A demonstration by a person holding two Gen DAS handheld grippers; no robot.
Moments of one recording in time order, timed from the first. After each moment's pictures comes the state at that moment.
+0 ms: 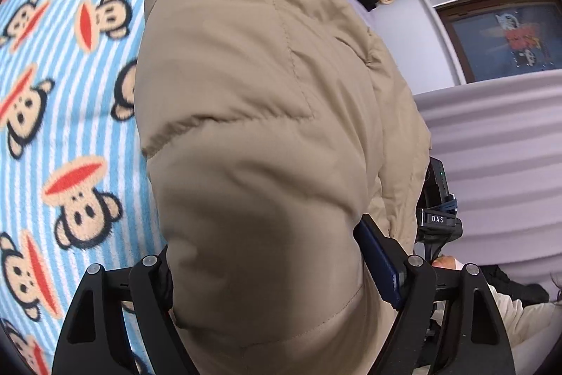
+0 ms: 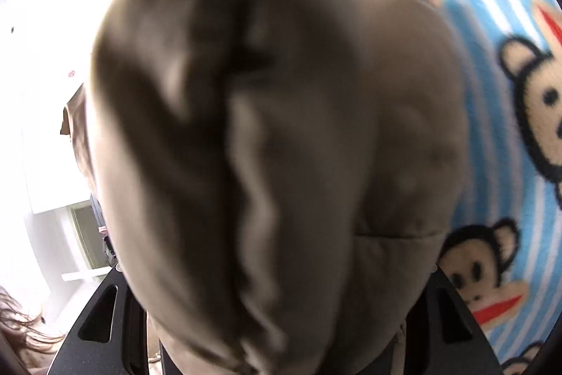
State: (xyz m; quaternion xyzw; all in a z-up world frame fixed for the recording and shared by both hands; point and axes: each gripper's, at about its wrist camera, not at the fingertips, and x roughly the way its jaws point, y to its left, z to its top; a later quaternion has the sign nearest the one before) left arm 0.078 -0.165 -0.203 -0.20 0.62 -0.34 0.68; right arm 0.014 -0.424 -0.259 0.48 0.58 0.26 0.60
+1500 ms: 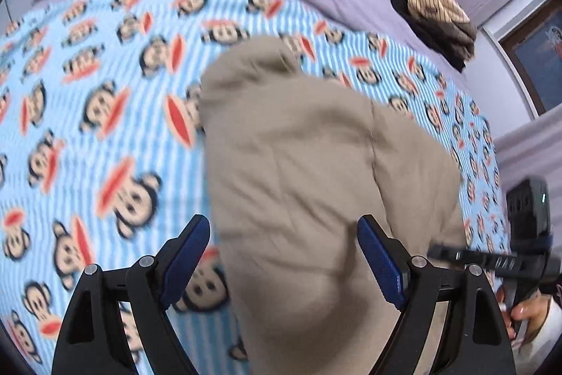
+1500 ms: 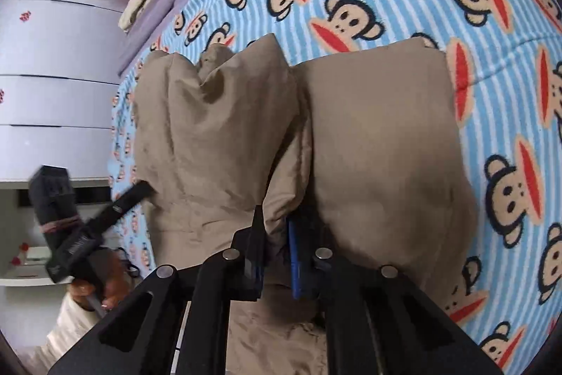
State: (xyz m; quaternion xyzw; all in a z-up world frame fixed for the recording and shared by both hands) left arm 0.207 0.087 -0.179 -0.09 0.56 -0.18 0.80; right arm 0.111 -0.091 -0.181 0.31 0.61 0.14 0.72
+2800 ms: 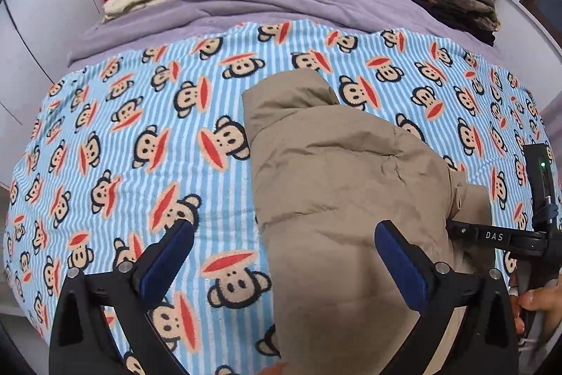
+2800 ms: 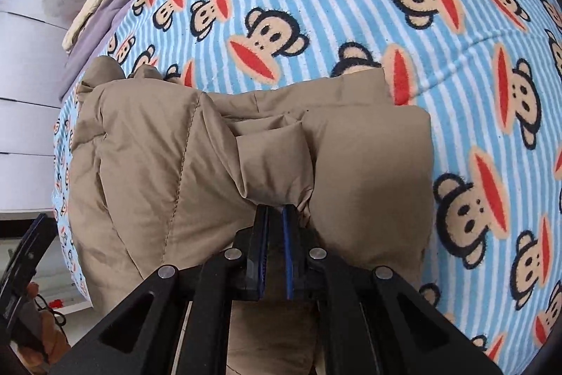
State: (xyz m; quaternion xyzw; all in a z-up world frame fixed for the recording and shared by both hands) left arm 0.169 0.058 -0.149 0.05 0.52 -0.10 0.85; right arm 0.116 -0.123 -0.206 0.28 0.61 0.02 0.74
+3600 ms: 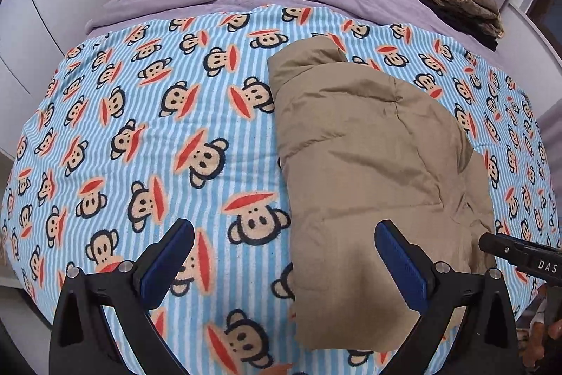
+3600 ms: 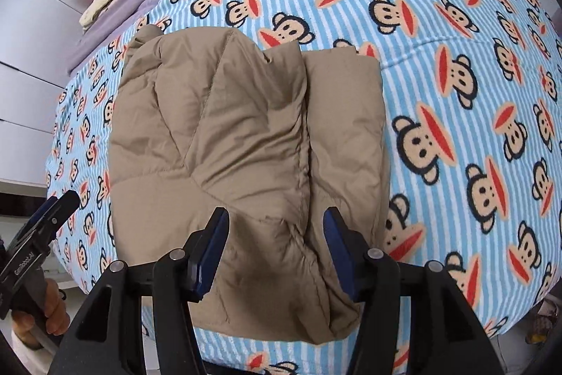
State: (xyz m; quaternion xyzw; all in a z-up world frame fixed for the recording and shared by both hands) left arm 0.112 0.105 -0.146 0.02 0.55 -0.09 0.83; right arm 0.022 -0.085 -0.129 0.23 0.60 0.00 0.77
